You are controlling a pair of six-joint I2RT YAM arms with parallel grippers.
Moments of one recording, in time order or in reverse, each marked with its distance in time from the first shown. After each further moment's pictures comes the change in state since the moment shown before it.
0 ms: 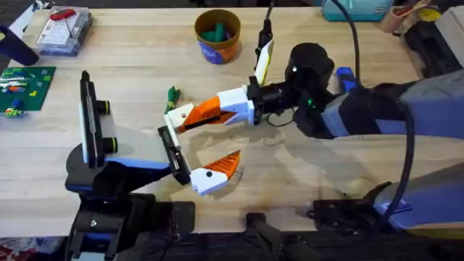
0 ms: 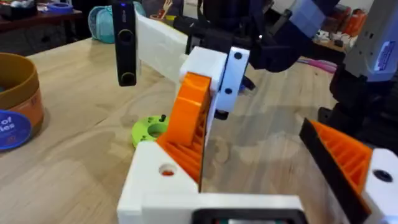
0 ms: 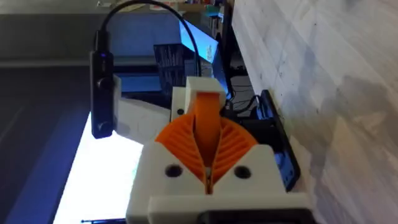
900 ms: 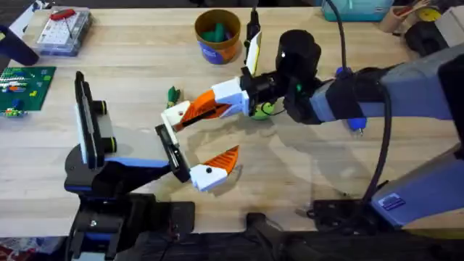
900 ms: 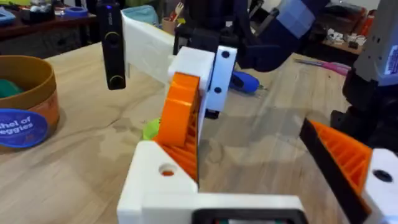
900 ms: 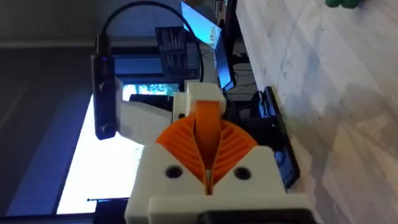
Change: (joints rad) left arm 0.007 0.000 0.000 0.008 -0.037 0.007; right arm -0.016 0.101 0.136 -0.042 -0.114 -0.013
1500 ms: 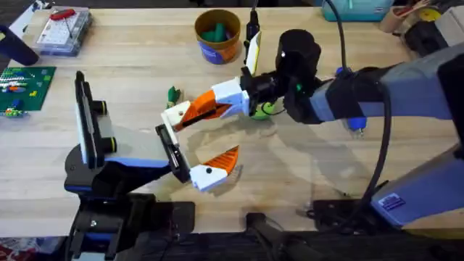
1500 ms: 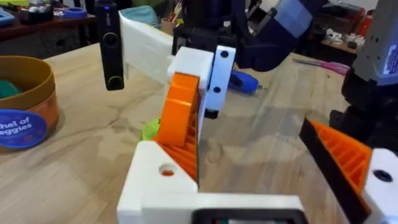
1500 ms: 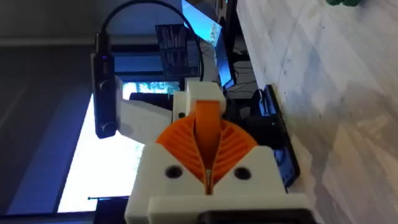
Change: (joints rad) left arm 0.000 0.000 0.000 0.001 0.004 0.000; right arm -0.001 0.002 0.003 -0.003 -0.009 0.000
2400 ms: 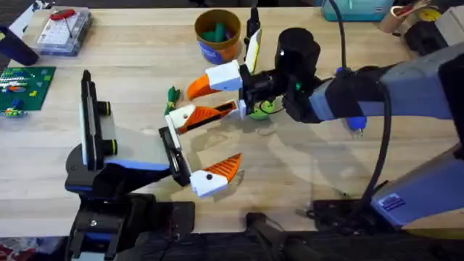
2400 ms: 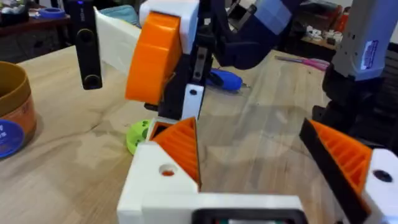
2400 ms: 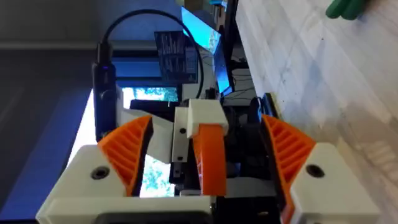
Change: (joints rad) left arm -0.009 0.000 0.000 -0.001 0.058 0.000; right arm 0.004 0.000 0.011 -0.002 0.030 -0.007
